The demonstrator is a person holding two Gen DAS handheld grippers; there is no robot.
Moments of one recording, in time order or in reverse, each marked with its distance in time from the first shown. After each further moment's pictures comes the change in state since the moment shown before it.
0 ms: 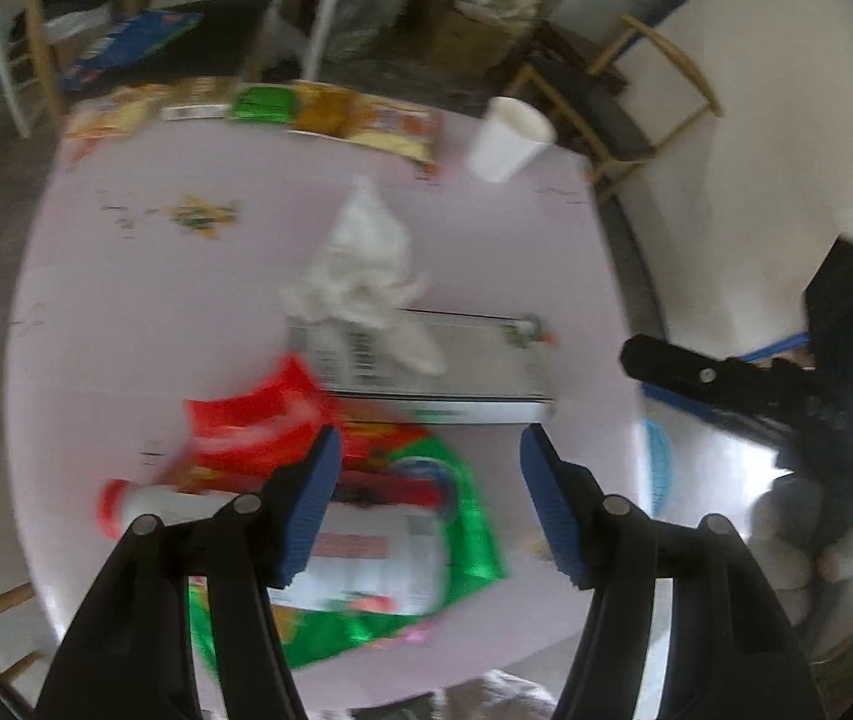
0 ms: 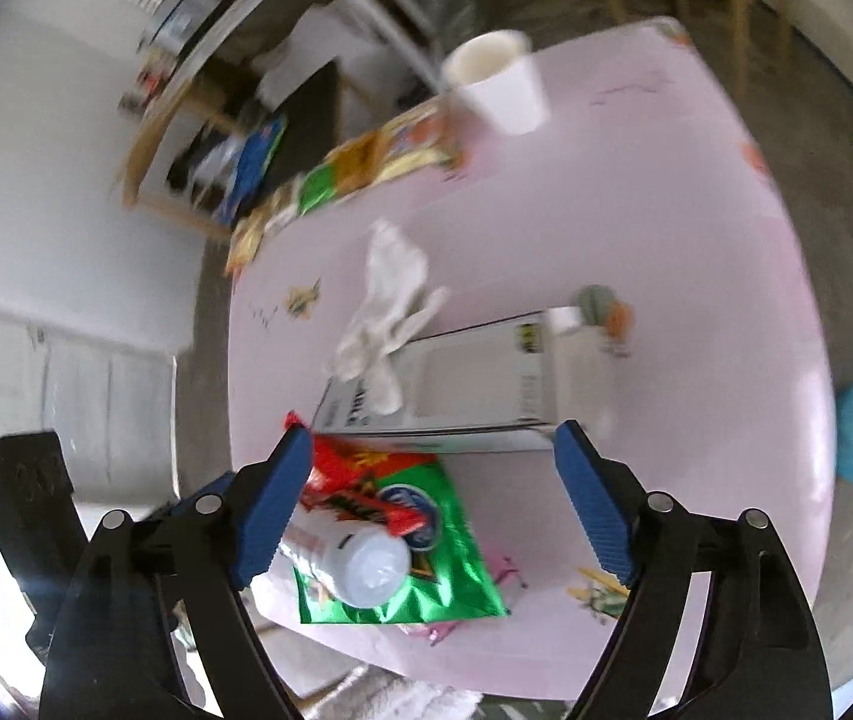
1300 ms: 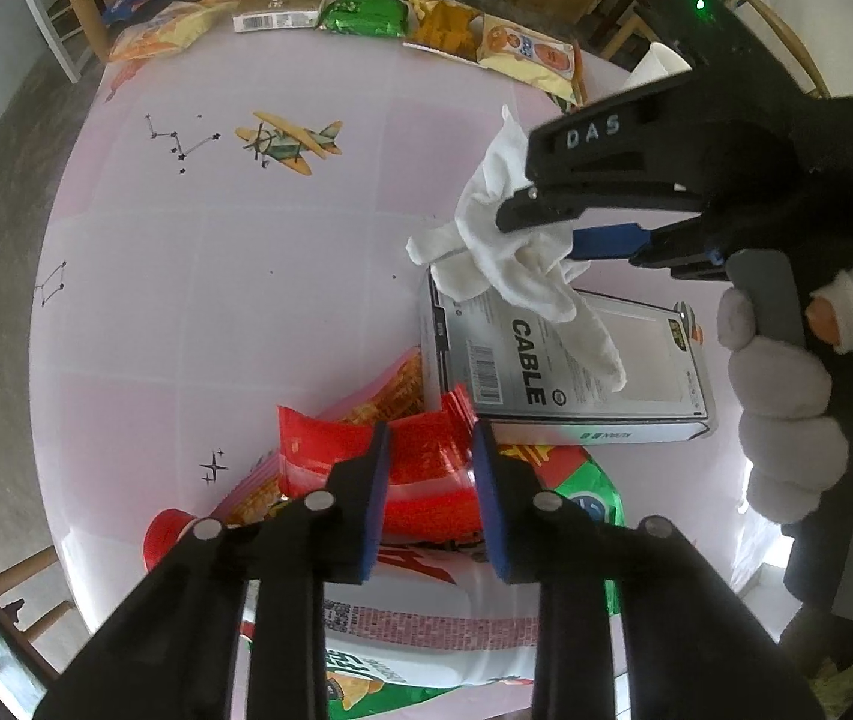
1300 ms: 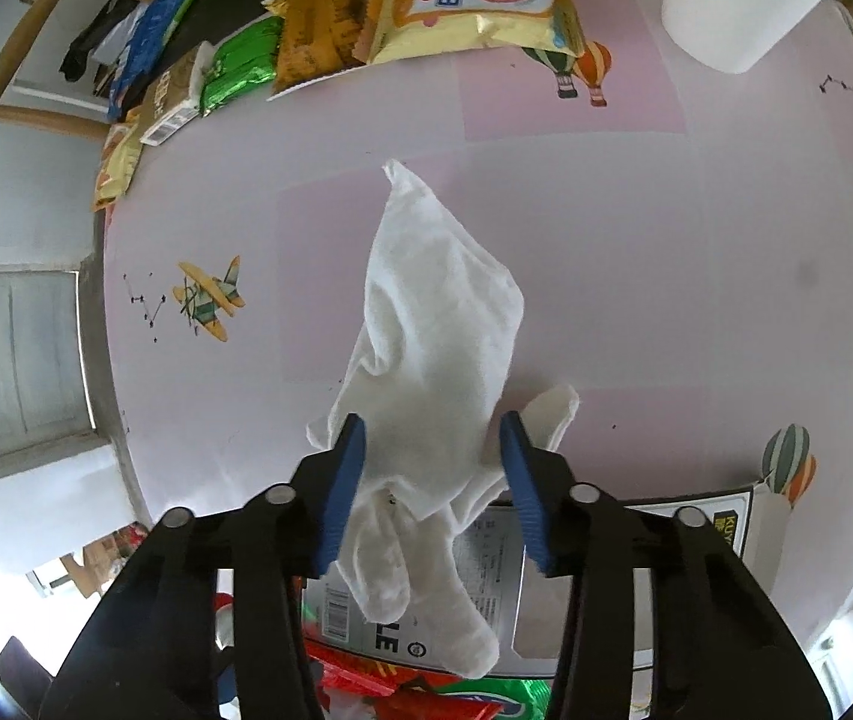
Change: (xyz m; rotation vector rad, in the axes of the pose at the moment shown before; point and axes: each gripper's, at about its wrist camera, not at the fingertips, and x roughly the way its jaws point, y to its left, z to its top) left arm 0.062 0.059 0.018 -0.079 0.160 0.145; right arm 0.175 0.046 0.094 0.021 0.320 -0.222
